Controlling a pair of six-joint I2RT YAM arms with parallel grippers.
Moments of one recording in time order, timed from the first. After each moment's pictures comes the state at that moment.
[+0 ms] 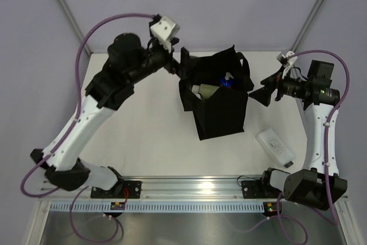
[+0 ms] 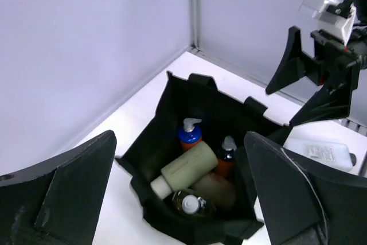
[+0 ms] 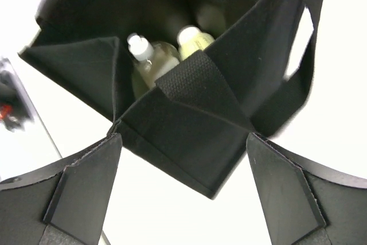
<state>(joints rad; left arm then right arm) -0.74 1.45 1.91 -0.51 0.15 0.05 -0.28 1.19 1.28 -0.81 -1.11 -0.46</state>
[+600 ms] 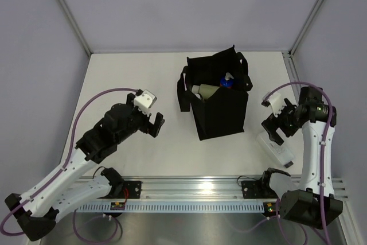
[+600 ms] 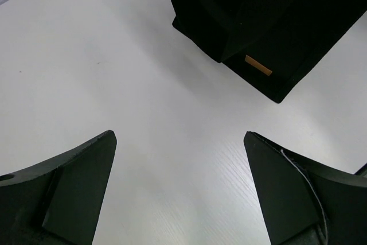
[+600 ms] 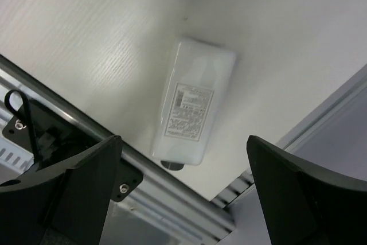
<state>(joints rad) -0.74 0.76 0.84 -0.48 -0.11 0.02 -0.28 1.03 1.15 -1.32 -0.37 -1.03</state>
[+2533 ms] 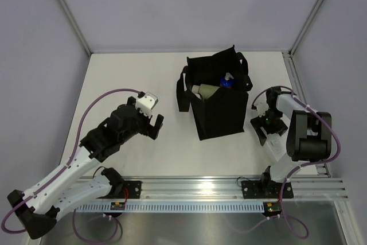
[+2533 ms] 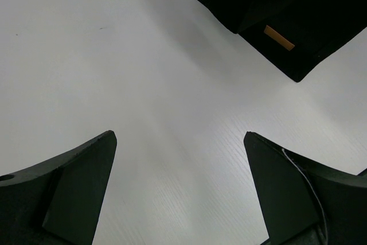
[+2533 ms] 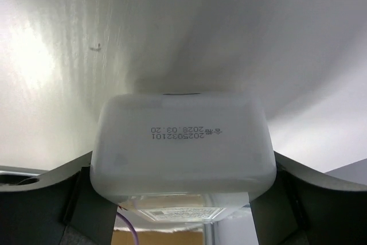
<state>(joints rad) -0.74 0.78 0.81 -0.54 -0.17 -0.01 -0.08 1.67 0.95 -0.94 0.07 -0.48</state>
